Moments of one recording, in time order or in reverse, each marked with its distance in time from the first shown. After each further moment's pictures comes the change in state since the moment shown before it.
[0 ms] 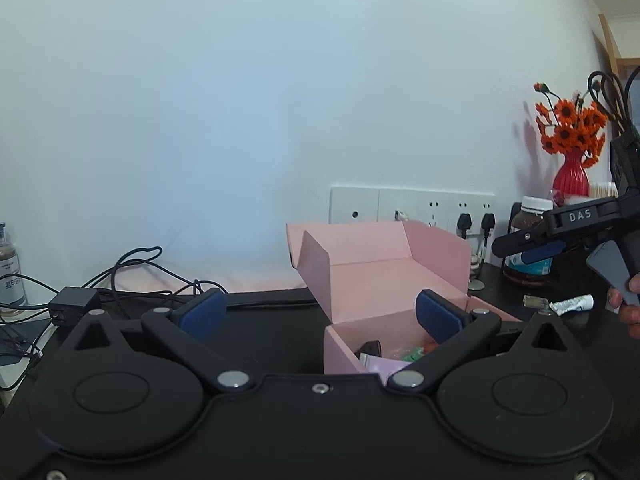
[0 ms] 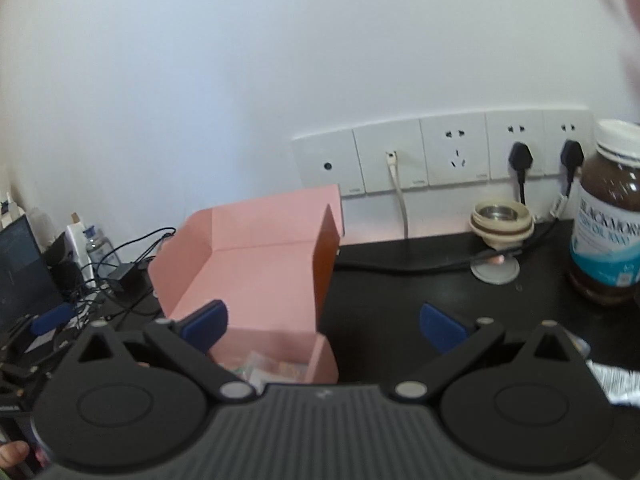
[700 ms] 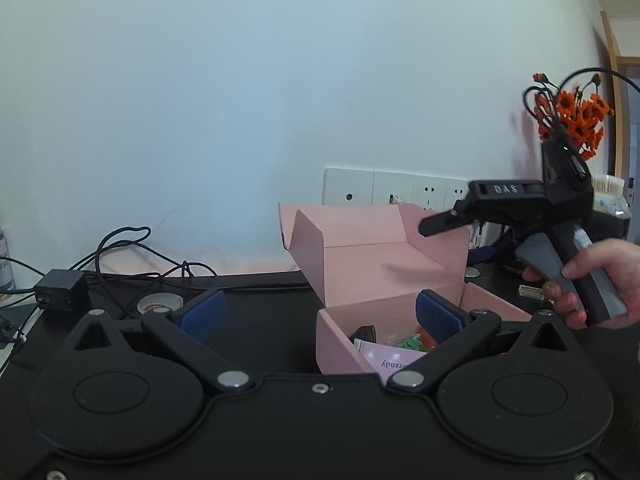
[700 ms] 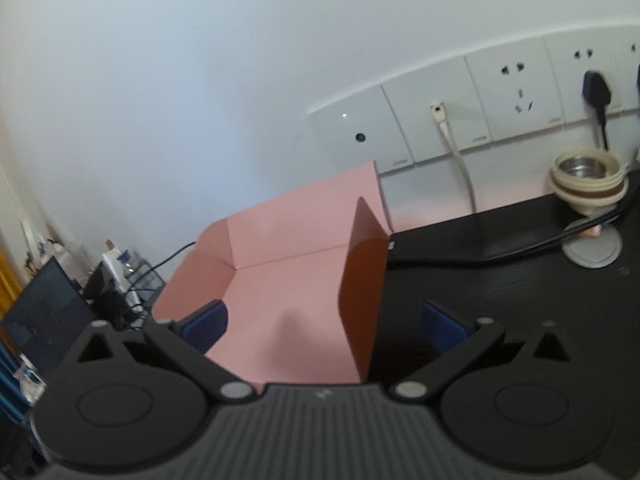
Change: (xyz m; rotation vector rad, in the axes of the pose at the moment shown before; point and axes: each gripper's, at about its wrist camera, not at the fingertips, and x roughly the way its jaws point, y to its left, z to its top) left arm 0.014 -0.003 -0.010 0.010 0.058 -0.031; right arm 0.086 -0.022 0.015 0.197 0.107 0.237
